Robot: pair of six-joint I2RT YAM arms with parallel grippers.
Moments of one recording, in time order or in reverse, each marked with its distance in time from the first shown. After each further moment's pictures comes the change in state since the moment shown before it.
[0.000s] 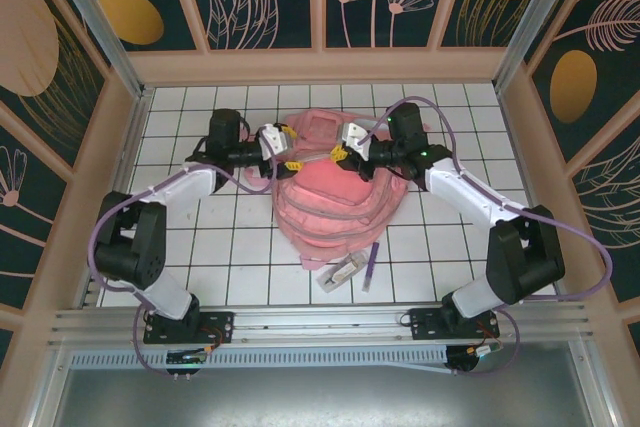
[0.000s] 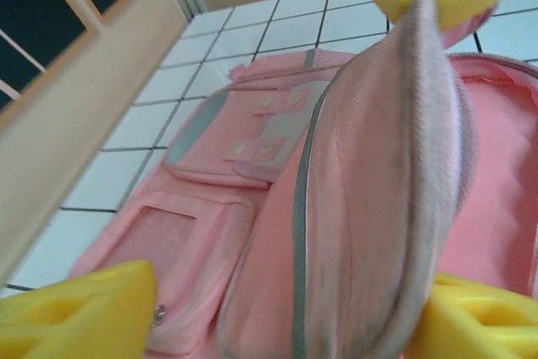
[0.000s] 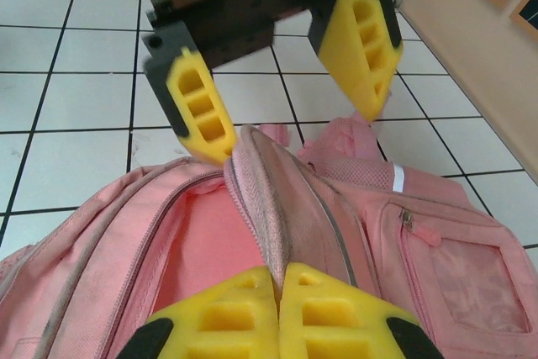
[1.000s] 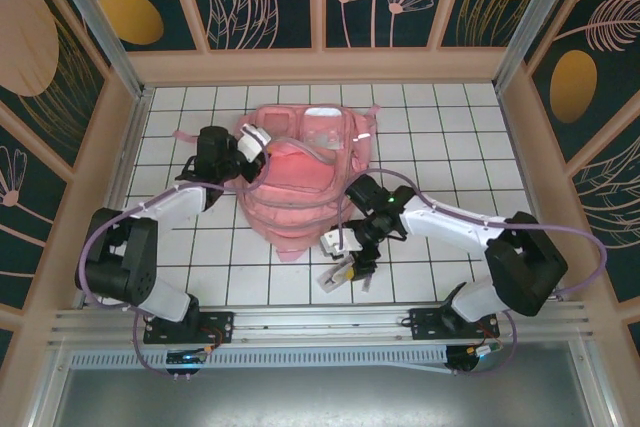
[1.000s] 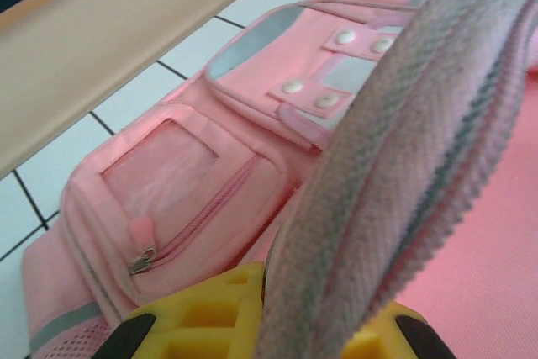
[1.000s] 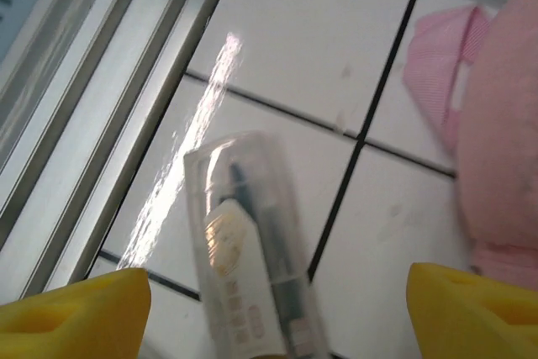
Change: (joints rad) left arm 0.055 -0.145 -0.230 0.128 -0.467 -0.313; right arm 0.356 -0.038 -0.228 -0.541 0.208 -0.449
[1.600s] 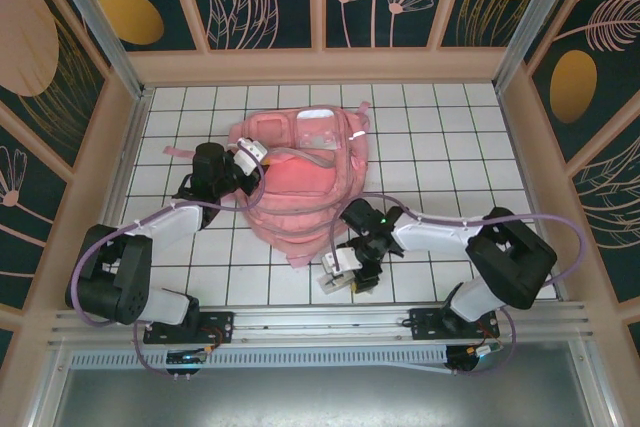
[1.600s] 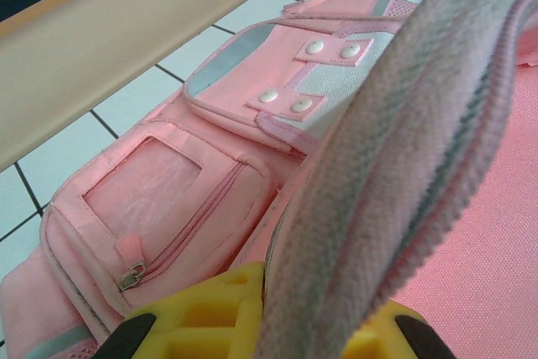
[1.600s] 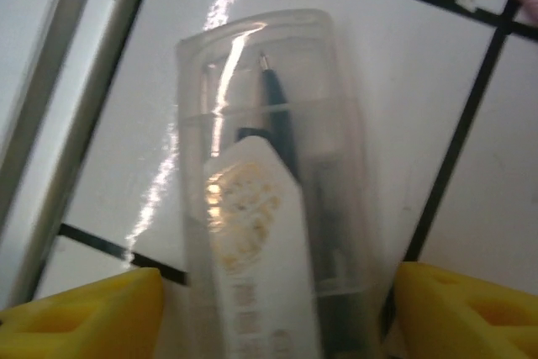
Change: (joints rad) left arm -0.013 -0.091 -0.142 0.111 -0.016 -0.034; right arm 0.086 0.034 -0.166 0.183 0.173 0.069
